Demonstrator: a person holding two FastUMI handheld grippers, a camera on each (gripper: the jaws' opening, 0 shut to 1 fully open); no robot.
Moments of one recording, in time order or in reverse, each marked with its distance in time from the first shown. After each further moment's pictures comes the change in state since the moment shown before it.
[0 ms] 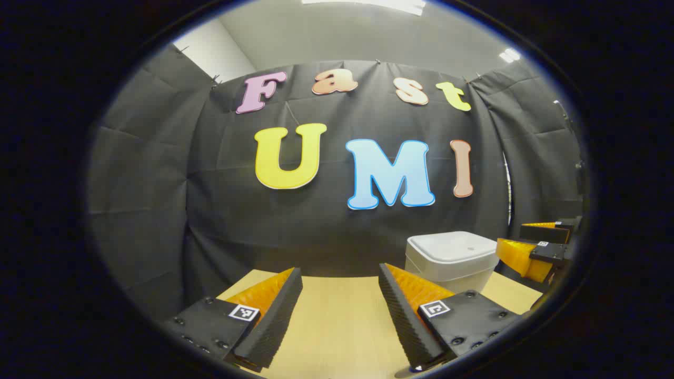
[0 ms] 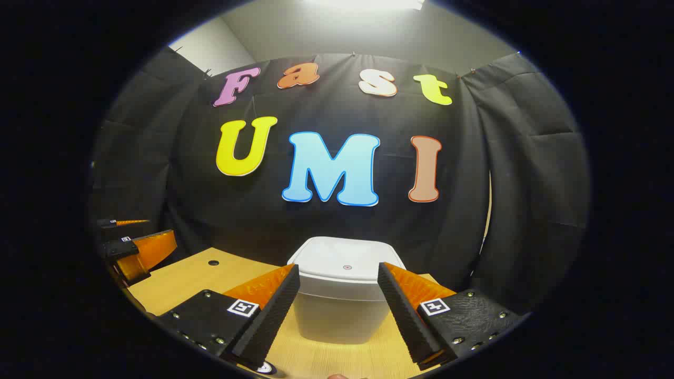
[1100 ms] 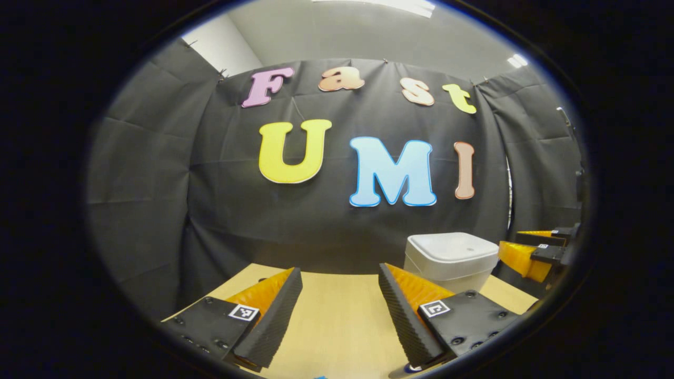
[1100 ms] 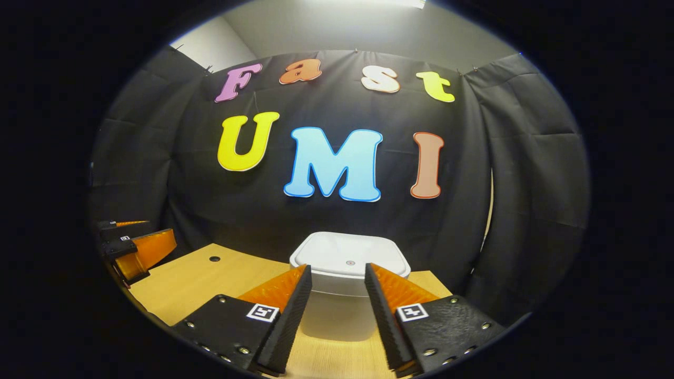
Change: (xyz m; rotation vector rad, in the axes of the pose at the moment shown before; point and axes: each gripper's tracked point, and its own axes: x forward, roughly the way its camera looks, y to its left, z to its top) left arm -0.003 0.000 -0.006 -0.047 0.009 0.012; right arm -0.004 0.001 -0.003 -0.003 0.022 0.002
